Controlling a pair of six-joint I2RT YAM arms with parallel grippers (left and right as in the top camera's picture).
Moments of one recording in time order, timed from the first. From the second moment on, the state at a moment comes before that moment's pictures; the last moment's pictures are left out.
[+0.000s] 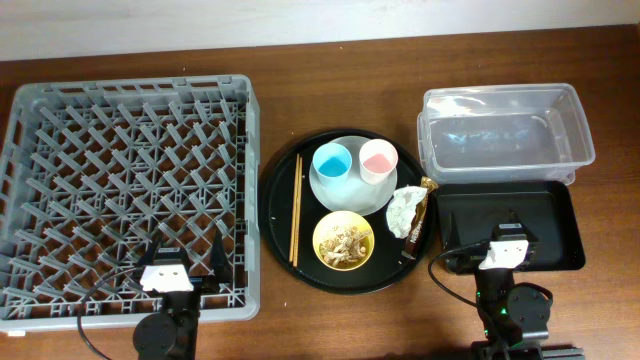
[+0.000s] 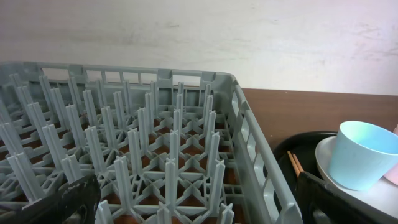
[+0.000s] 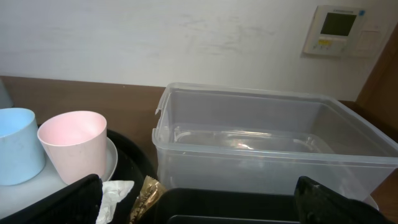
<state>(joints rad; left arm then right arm) -0.05 0.01 0.01 -0.08 -0.03 -0.08 -0.01 0.01 0.01 -0.07 0.04 -0.08</state>
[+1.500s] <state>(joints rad) -0.05 0.01 0.02 -0.01 0.10 -0.07 -0.01 0.01 0.01 -0.07 0.04 -0.08</state>
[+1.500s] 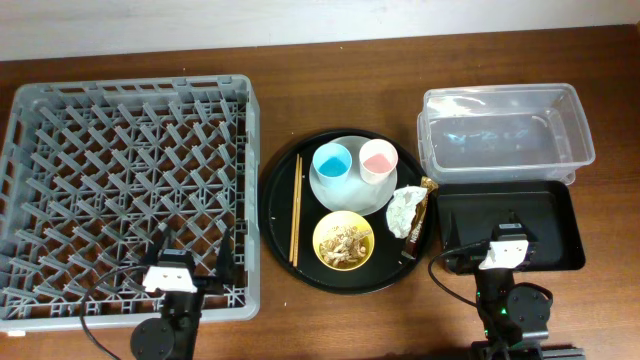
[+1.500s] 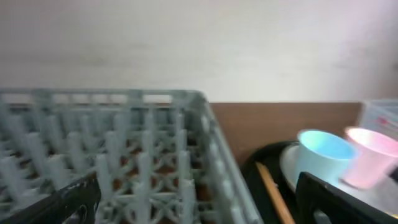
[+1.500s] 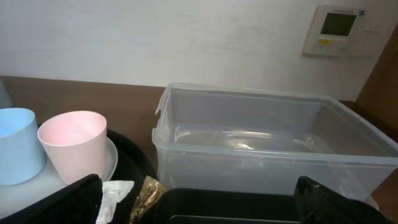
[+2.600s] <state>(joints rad) -0.19 1.55 1.54 -1.28 0.41 -0.08 -0.01 0.01 0.01 -0.07 0.04 -0.08</state>
